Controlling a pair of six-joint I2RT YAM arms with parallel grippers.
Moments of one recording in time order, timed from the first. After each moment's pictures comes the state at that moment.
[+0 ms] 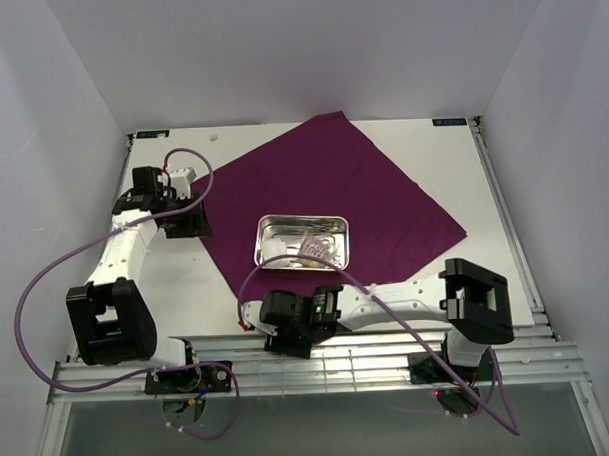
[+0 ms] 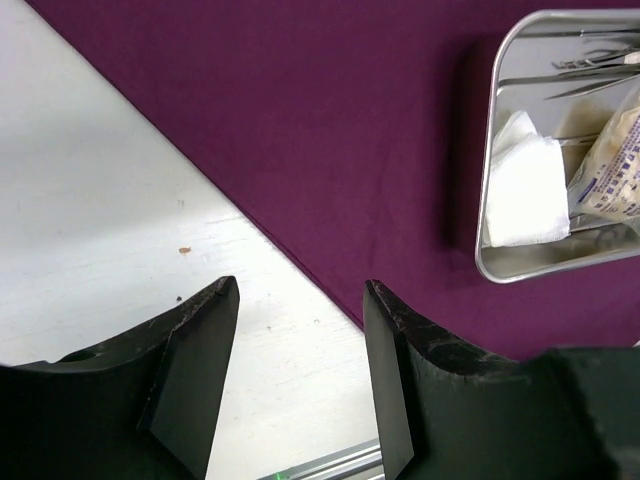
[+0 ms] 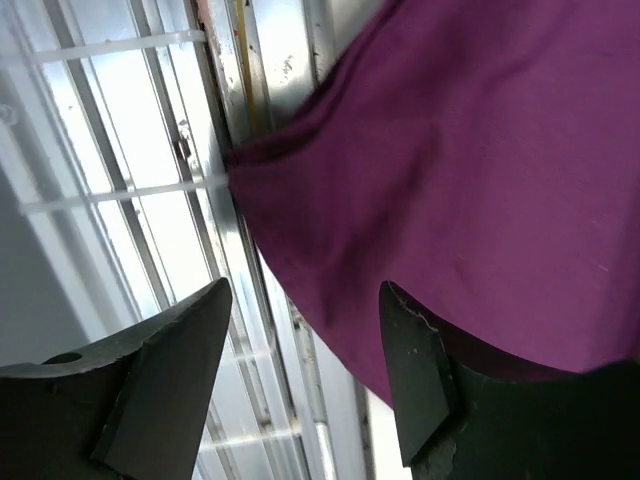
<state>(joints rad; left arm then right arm) 0.10 1.44 1.11 -0.72 0.36 0.09 1.44 1.67 1.13 -0.54 0.04 -0.07</state>
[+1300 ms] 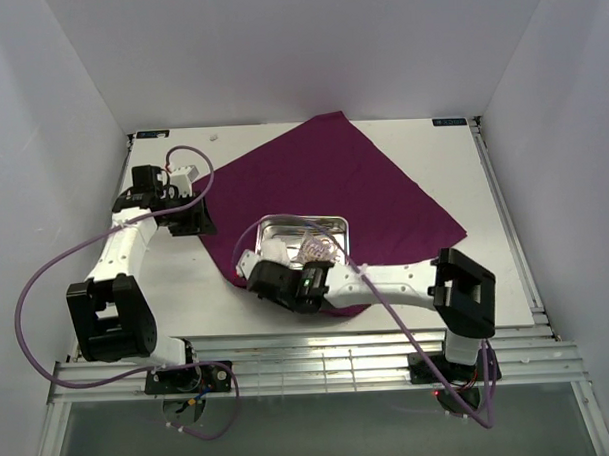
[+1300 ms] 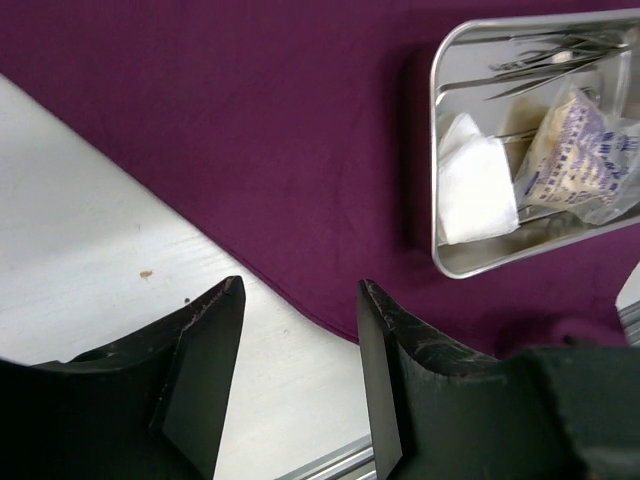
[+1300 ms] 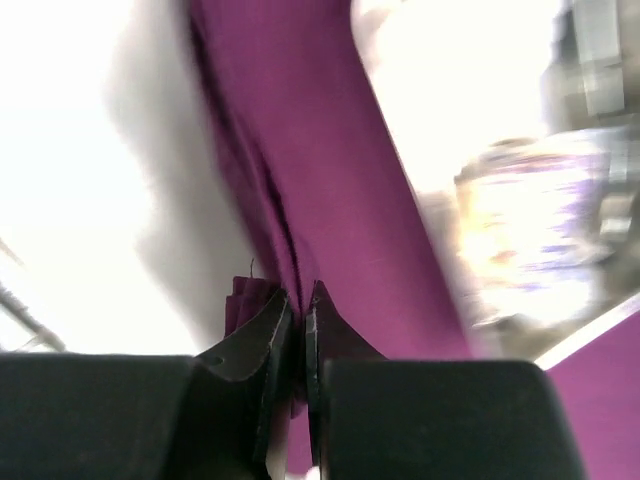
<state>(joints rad) 0.10 1.46 1.11 -0.71 0.47 0.09 1.36 1.78 1.30 -0.56 0.40 0.07</state>
